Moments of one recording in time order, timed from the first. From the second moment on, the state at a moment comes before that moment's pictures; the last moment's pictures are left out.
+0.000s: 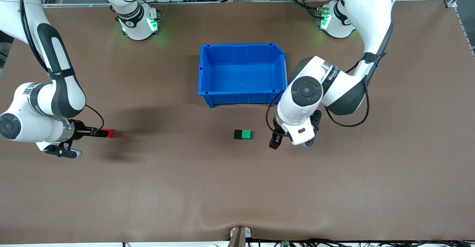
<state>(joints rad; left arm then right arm) -0.28 0.64 -0.35 -1.32 0.18 1.93 -1.79 -0.21 0.51 0.11 -1.74 -0.01 2.02 0.09</state>
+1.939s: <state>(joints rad) 0.03 0.21 -0.36 -1.61 0.17 1.71 -0.67 -0.23 0.62 0.11 -1.74 -0.01 2.14 0.09</state>
